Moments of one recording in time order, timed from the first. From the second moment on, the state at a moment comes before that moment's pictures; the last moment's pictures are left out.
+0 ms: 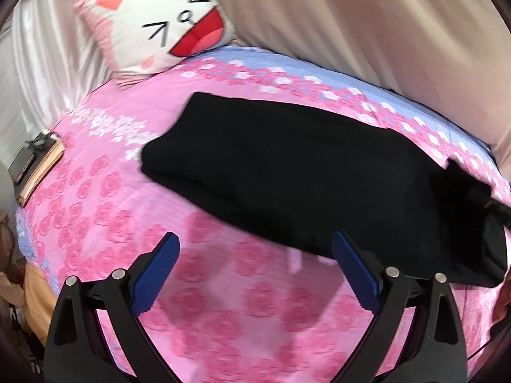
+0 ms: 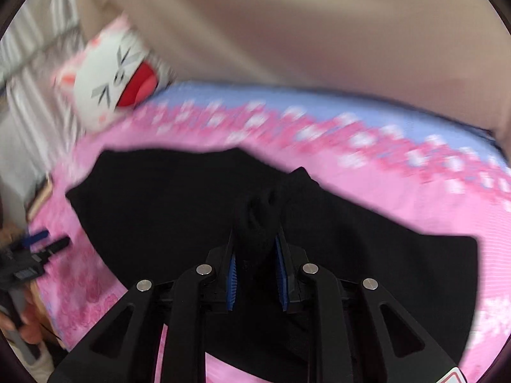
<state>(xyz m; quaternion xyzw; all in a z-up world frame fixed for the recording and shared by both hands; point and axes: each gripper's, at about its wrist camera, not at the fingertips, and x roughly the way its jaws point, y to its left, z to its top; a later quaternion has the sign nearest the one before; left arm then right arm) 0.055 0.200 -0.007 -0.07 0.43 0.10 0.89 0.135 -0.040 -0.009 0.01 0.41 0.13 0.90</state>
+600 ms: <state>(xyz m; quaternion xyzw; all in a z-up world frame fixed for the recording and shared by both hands) 0.055 0.243 -0.020 -0.13 0.44 0.11 0.88 0.106 0.013 -0.046 -0.11 0.43 0.13 0.89</state>
